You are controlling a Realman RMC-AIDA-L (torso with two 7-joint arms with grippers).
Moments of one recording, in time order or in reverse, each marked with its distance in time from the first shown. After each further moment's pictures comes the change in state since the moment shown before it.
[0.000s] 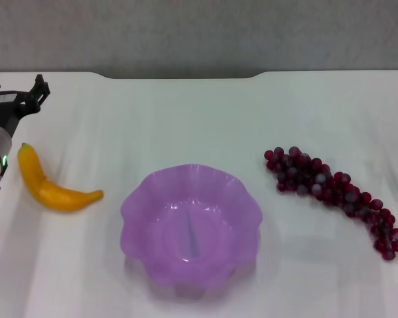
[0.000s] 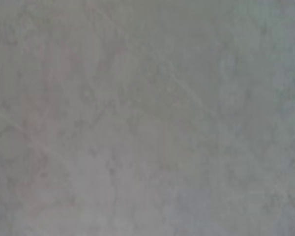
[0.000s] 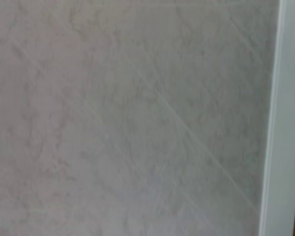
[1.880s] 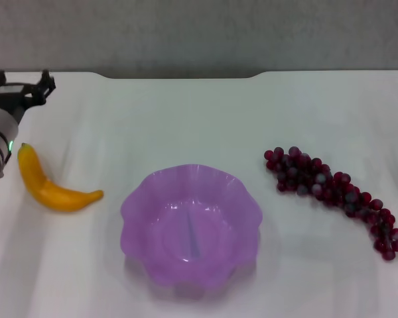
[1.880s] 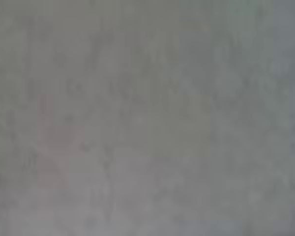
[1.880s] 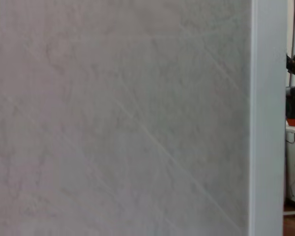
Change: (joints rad) left arm -0.061 0.017 -0.044 -0.008 -0.017 -0.123 0.084; right arm 0.021 0.003 0.079 0.004 -0.008 -0.043 0.003
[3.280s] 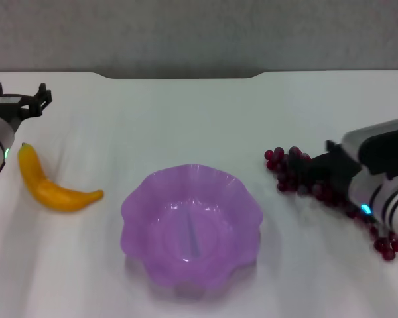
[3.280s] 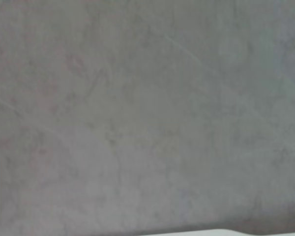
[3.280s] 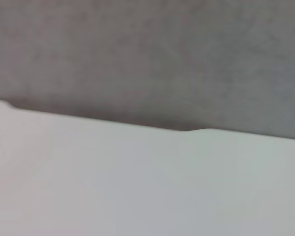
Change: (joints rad) left arm 0.041 0.002 -0.049 -0.072 0.010 -0.110 0.097; right arm -0.063 -0.009 -0.430 -0.345 -0.033 0.516 0.080
